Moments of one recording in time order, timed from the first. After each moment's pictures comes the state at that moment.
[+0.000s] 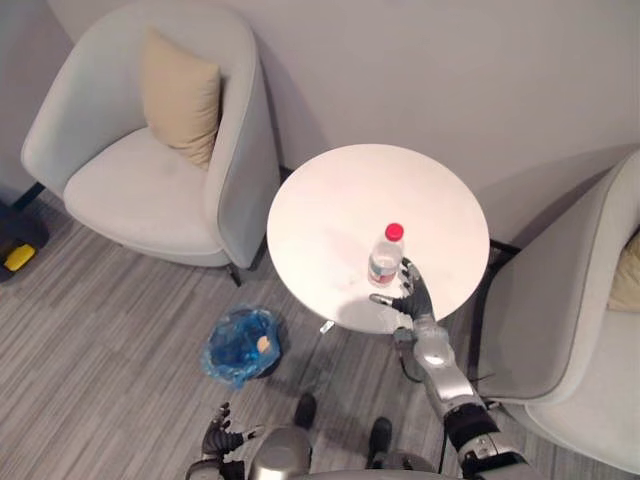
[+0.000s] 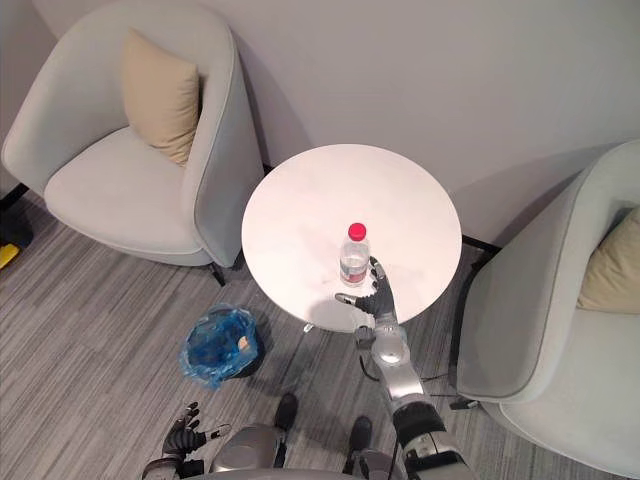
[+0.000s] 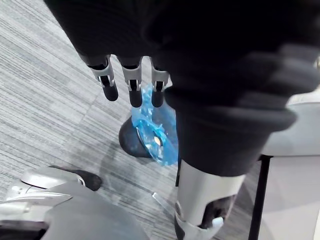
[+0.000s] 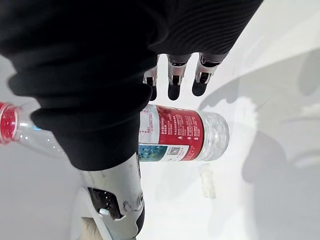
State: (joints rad) left arm 0.26 0.11 0.05 0.75 -0.05 -0.16 0.09; right arm -0.27 -0.05 0.09 0.58 -0.03 -0.19 -0.27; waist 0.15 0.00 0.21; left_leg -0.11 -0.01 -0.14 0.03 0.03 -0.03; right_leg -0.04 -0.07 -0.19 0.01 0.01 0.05
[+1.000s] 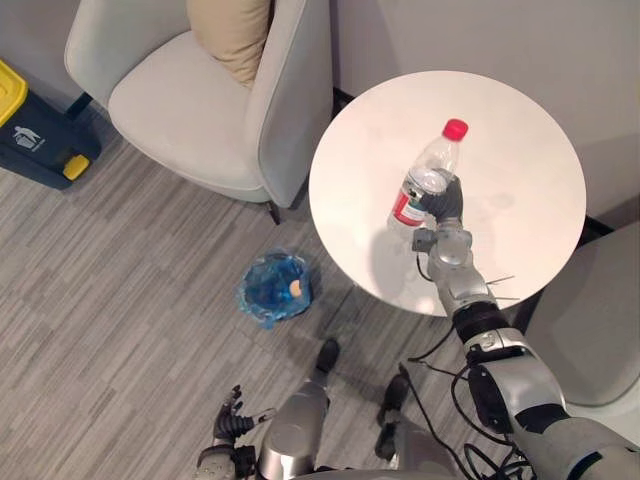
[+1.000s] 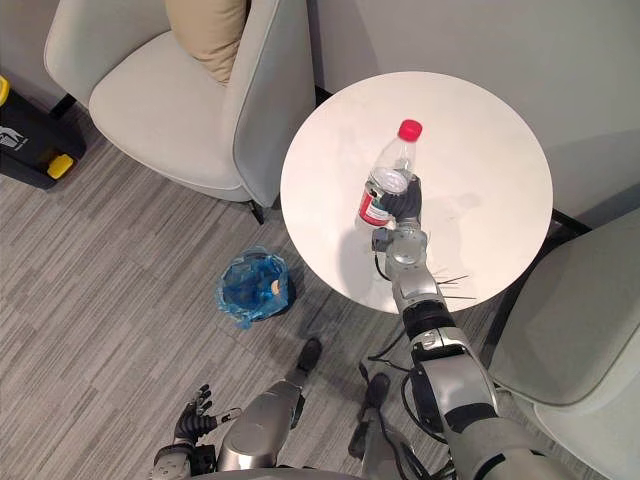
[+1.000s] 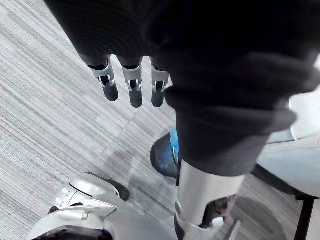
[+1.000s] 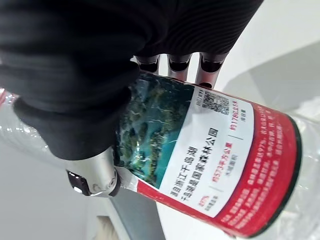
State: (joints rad) left arm 0.24 0.11 -0.01 0.70 -0.11 -0.18 0.11; right arm -0.66 -0.18 0.07 0.56 0.08 -0.15 -0.36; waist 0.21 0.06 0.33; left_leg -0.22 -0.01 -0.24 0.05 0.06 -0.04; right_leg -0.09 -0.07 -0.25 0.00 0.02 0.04
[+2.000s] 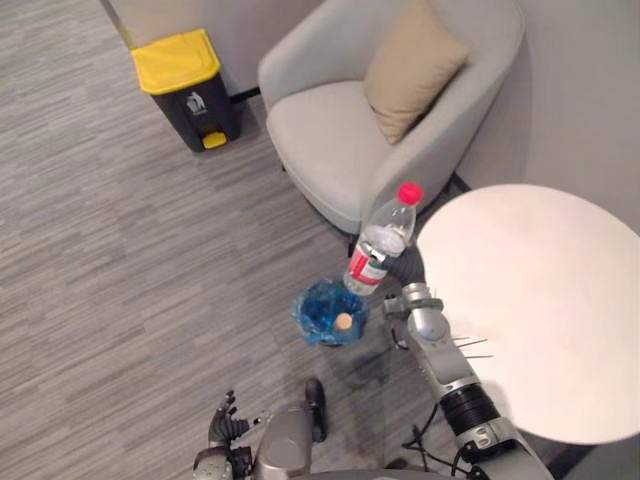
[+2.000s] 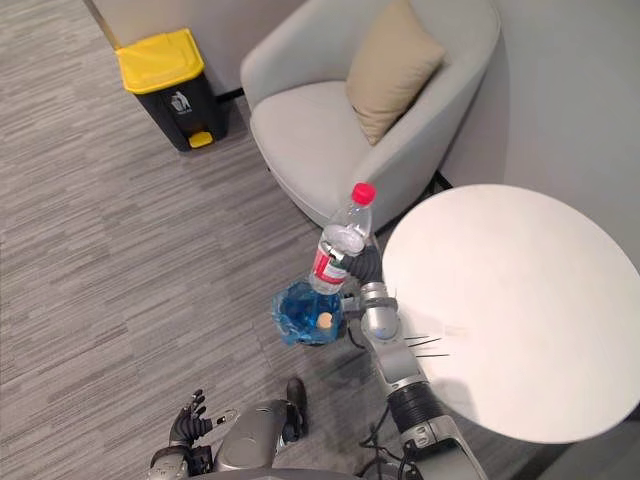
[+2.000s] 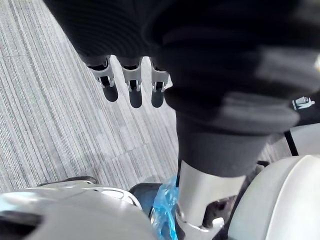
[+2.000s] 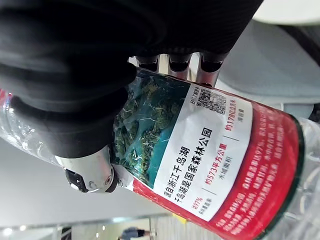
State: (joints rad) left arm 0.23 0.12 0.00 0.78 -0.10 -0.18 0.11; right arm -0.28 -0.04 0.29 0.35 0.04 -0.21 -0.19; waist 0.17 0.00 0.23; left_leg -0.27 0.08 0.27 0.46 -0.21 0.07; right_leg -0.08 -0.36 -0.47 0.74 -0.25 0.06
